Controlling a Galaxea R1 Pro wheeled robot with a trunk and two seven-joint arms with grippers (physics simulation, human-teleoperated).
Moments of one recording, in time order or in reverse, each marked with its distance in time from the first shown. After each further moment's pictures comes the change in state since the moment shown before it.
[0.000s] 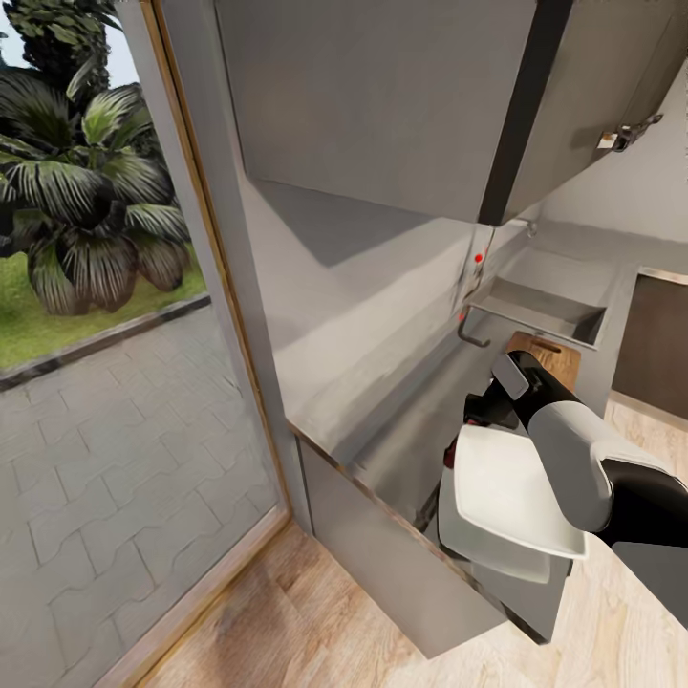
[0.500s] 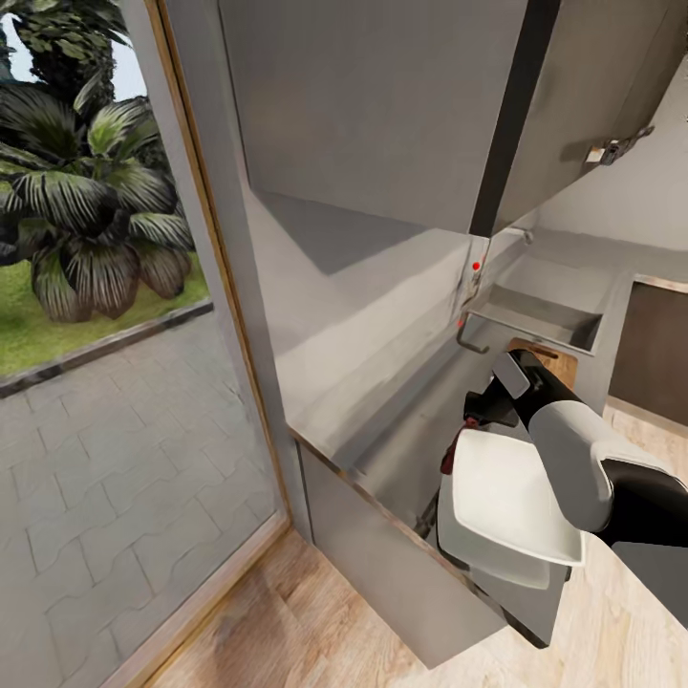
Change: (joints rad) left arm 0.000 0.000 0.000 0.000 0.000 0.000 0.000; right arm 0.000 0.000 -0.003 -0.011 -0.002 -0.003 0.005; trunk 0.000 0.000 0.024
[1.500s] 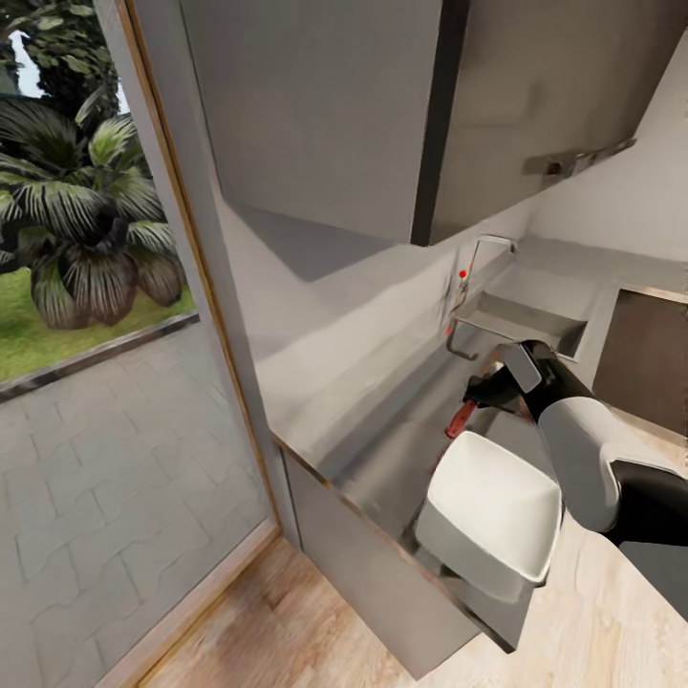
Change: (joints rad) left arm 0.000 0.000 0.000 0.000 0.000 0.000 0.000; right arm 0.000 -0.025 0.006 -0.073 0.002 -0.010 0.125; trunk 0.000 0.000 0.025
